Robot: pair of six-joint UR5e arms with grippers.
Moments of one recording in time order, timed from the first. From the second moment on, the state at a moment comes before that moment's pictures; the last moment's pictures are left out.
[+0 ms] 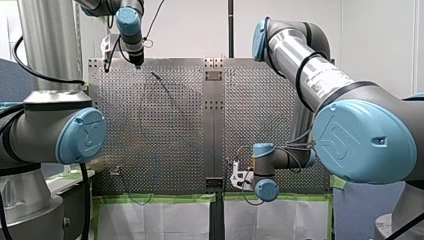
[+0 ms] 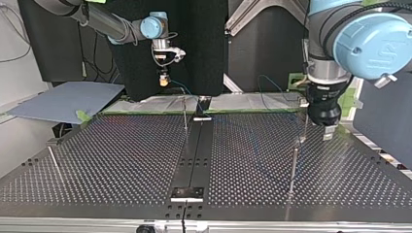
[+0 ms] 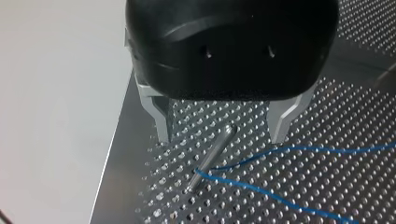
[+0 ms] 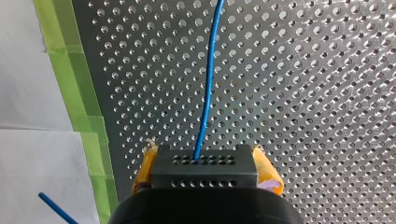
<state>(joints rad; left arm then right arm) -0.12 -1.42 -1.62 -3.47 -1.88 -1.67 2.13 -0.66 1.93 -1.20 1.73 1.66</state>
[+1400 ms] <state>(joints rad) -0.21 -1.53 -1.56 -3.40 -1.76 -1.49 2.13 -0.66 1.92 -1.20 1.73 1.66</state>
